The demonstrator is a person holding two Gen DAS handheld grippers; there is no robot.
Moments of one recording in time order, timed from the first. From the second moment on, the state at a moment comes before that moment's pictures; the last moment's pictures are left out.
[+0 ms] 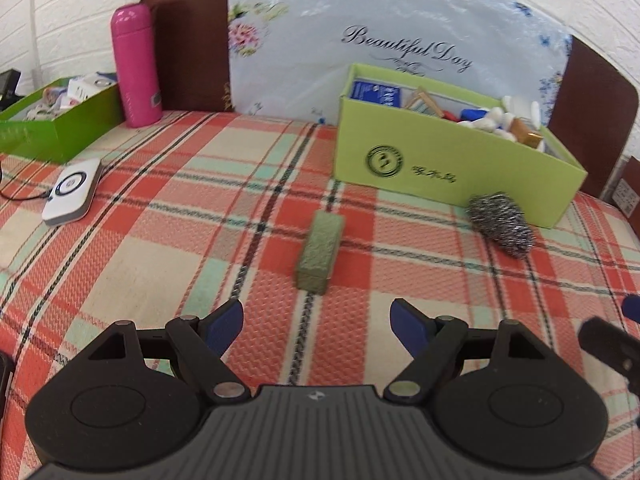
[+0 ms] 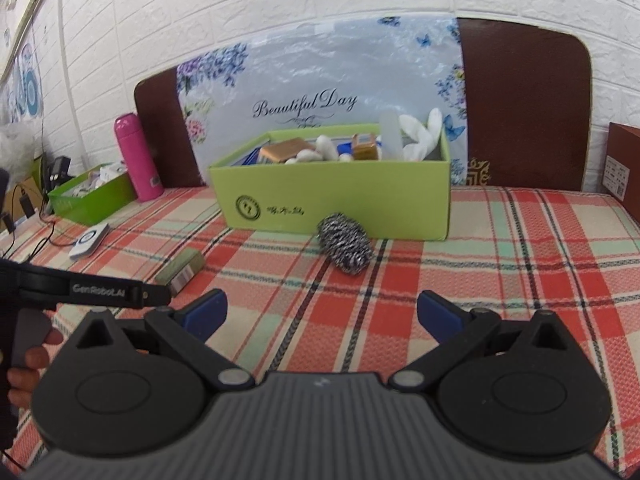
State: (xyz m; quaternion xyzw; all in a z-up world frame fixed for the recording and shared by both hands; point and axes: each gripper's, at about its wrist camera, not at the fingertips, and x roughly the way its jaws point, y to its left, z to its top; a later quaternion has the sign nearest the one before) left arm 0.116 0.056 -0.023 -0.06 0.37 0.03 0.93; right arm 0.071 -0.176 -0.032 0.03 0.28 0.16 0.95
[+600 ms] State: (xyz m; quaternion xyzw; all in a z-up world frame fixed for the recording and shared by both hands) left arm 0.151 0.059 -0.036 -0.09 0.39 -0.02 0.92; right arm 0.081 -0.171 -0.049 0.00 0.29 0.14 0.95
